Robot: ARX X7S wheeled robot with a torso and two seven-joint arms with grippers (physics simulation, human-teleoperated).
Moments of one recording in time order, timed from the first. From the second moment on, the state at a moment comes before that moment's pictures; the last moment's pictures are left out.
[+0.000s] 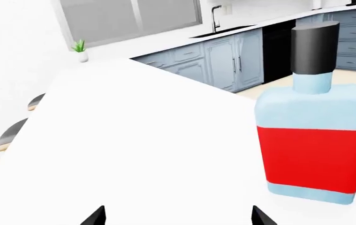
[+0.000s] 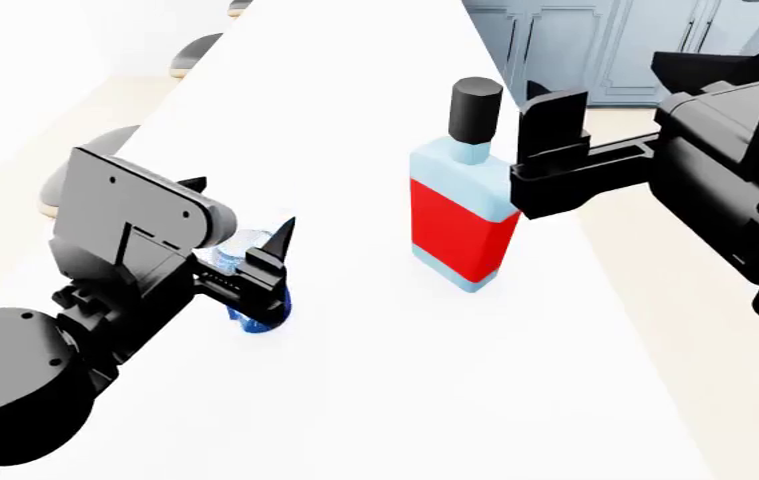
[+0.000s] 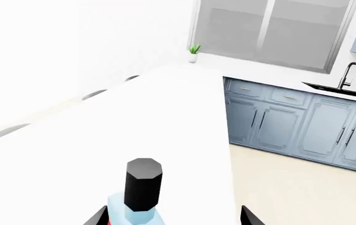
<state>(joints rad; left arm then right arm) -0.76 -0.71 0.23 0.61 -1.12 -1.01 -0.34 1.44 0.76 -0.43 -0.51 2.11 1.08 1.34</state>
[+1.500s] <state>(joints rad) -1.09 -1.01 -0.17 0.79 -1.79 -0.92 -0.85 1.98 0.93 -0.67 -0.60 2.42 0.89 1.55</state>
